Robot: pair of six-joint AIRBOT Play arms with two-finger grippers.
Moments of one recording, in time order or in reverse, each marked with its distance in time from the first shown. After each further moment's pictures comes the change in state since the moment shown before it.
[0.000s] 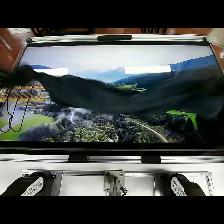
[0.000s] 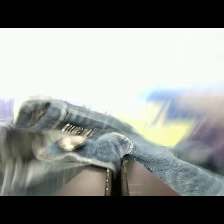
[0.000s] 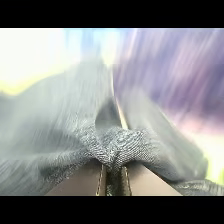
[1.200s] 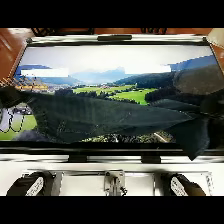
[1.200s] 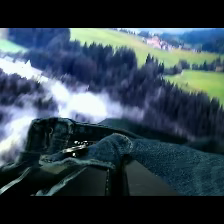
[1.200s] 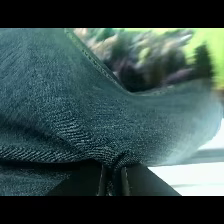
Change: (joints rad) left arm 0.031 0.150 -0.210 0.196 -0.210 -0.061; right arm 0.001 -0.100 -0.150 -0.216 0.375 0.127
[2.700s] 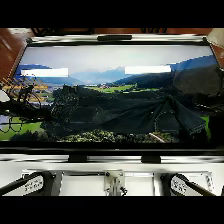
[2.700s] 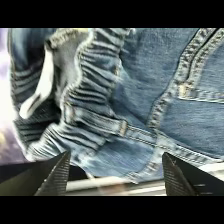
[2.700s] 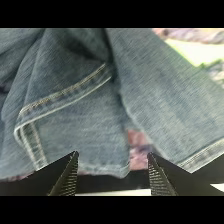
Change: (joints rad) left arm 0.109 -0.441 -0.192 0.103 -0.063 0.373; right arm -0.048 -0.242 0.036 0.069 -0.132 0.039
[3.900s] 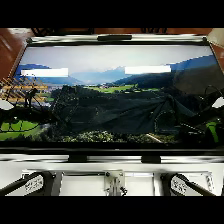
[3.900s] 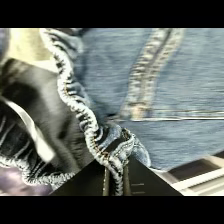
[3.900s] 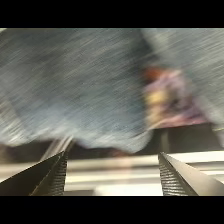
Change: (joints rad) left arm 0.031 0.030 -0.168 -0.329 0.129 0.183; right arm -0.002 0.000 -0.358 -0.005 -0.097 0.044
